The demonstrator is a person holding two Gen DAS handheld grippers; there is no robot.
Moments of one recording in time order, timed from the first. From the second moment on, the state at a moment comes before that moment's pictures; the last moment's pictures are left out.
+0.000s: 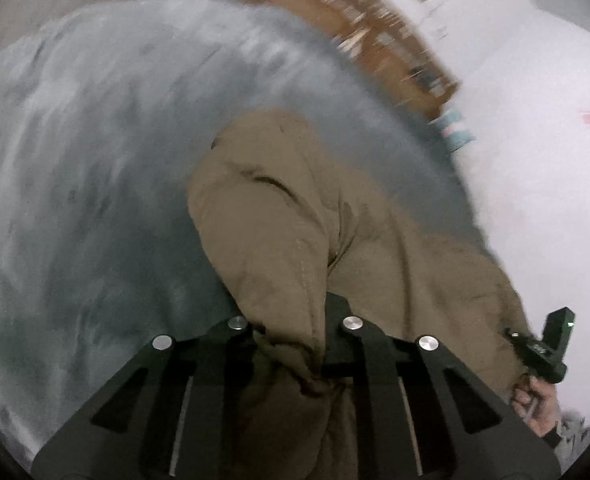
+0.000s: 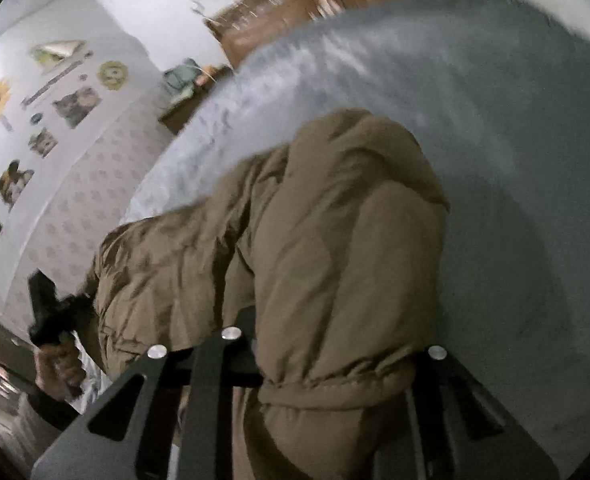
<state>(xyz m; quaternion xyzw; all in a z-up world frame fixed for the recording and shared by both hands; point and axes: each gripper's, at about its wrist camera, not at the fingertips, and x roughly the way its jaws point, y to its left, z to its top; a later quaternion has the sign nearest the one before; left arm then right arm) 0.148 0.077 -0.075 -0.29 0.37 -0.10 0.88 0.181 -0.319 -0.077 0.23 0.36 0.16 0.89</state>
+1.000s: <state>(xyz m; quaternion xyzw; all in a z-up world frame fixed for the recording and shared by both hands) 0.023 0.001 0.029 0.00 0.18 0.19 0.97 0.063 -0.344 0.043 0.09 0.19 -0.07 0.97</state>
